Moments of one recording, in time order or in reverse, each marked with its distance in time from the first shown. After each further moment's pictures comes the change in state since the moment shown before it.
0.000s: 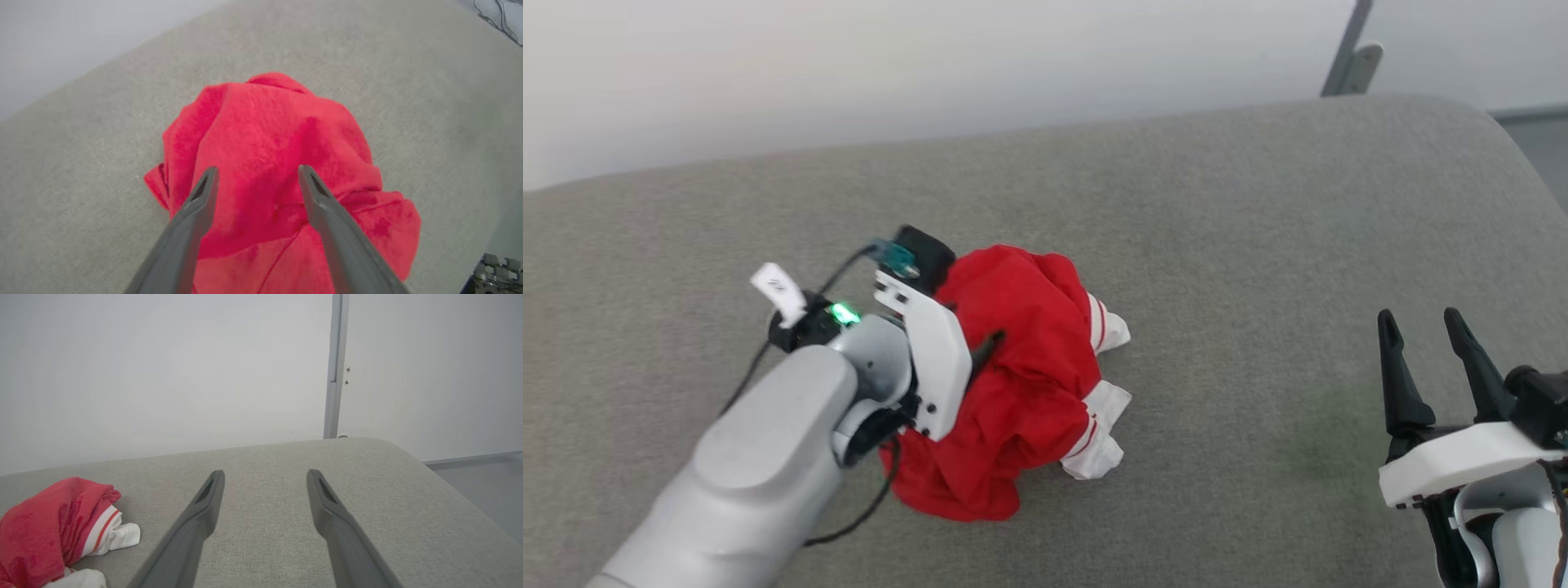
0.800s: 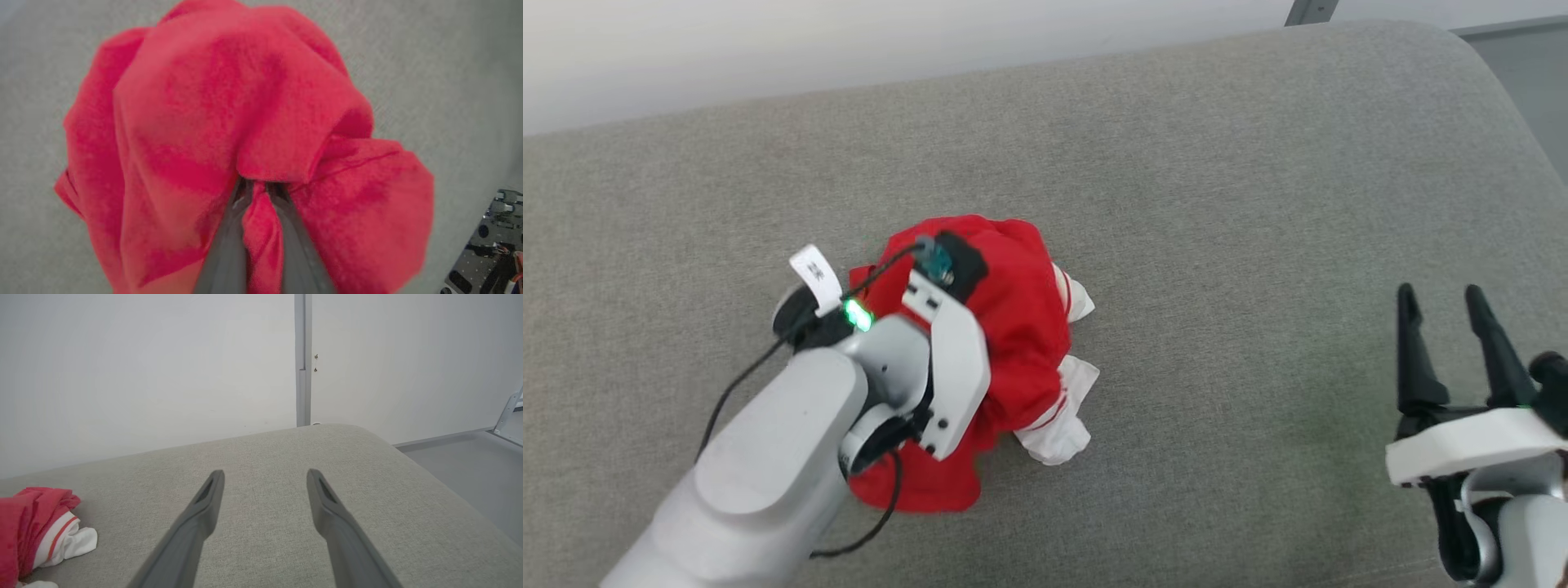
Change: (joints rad) left arm 0.047 0.020 0.062 -0.211 0.125 0.021 0.268; right arm -0.016 0.043 -0.052 -0.044 -0.003 0.000 -0.011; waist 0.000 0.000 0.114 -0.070
